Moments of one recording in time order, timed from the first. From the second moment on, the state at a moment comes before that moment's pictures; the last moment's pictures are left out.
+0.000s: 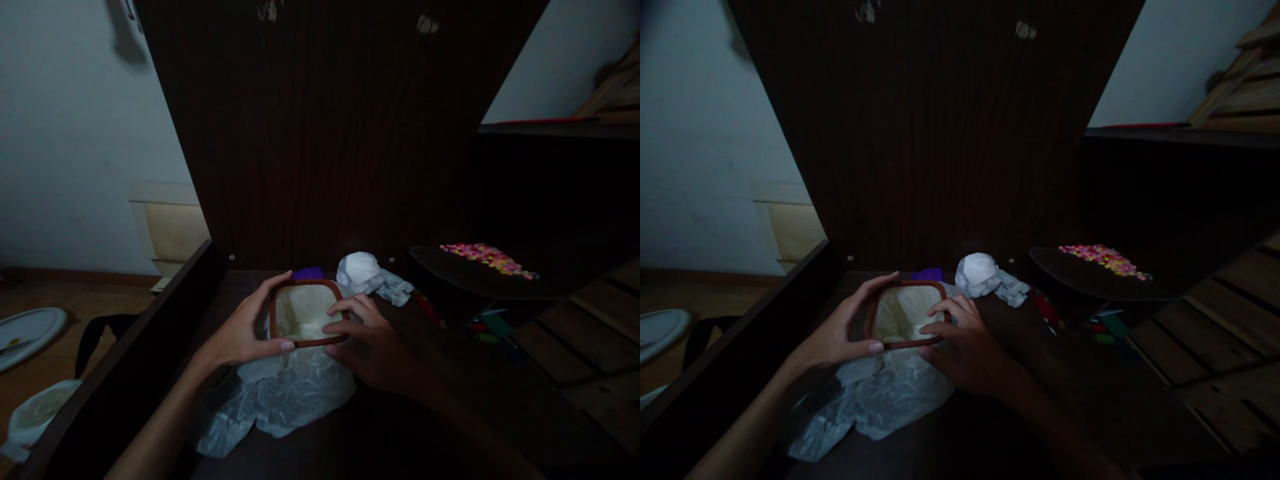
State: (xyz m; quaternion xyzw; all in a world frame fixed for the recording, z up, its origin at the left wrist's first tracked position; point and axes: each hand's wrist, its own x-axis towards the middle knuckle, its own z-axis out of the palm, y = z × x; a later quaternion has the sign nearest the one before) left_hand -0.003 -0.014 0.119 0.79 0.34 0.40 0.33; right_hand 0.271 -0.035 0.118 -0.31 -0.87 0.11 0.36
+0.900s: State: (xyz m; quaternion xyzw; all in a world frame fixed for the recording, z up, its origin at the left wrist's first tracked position) left_hand -0.002 0.000 0.098 0.78 0.30 0.42 0.36; right_hand 0.293 0.030 0.095 -0.32 -0.84 0.33 0.29
